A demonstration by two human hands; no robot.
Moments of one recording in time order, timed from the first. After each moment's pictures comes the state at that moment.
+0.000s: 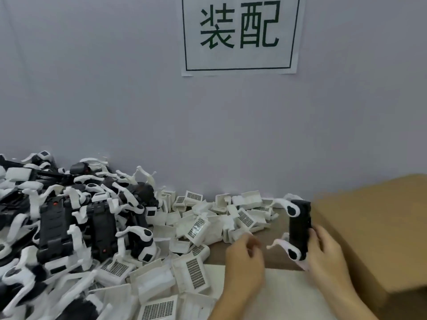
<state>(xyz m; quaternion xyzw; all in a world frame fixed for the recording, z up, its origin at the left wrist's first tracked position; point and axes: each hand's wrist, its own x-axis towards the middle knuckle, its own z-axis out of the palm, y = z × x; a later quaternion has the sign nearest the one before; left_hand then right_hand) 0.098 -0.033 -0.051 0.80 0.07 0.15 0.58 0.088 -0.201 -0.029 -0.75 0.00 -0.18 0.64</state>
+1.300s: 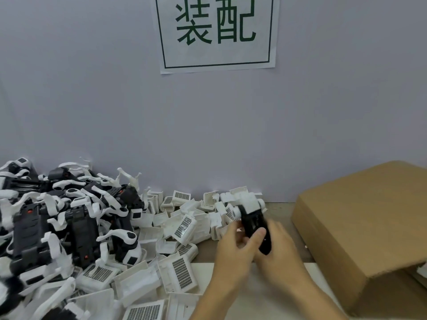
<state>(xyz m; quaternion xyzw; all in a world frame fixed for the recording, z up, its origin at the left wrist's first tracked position) 0.070 -0.058 -0.041 0.69 -0.04 0.14 0.71 0.092 -0.173 -0.049 -0.85 -0.14 -0.16 0.49</state>
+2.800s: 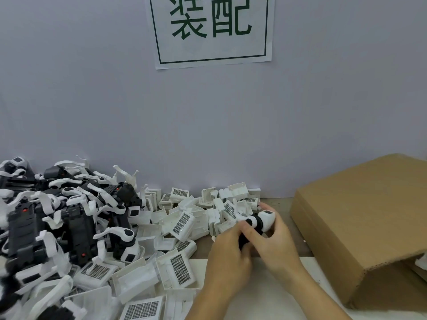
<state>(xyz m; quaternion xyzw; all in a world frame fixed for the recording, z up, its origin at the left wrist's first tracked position) 0.069 -0.049 -0.054 0.85 -0.09 0.22 0.46 0.091 -0.164 -0.044 -0.68 -0.09 -0.08 0.72</state>
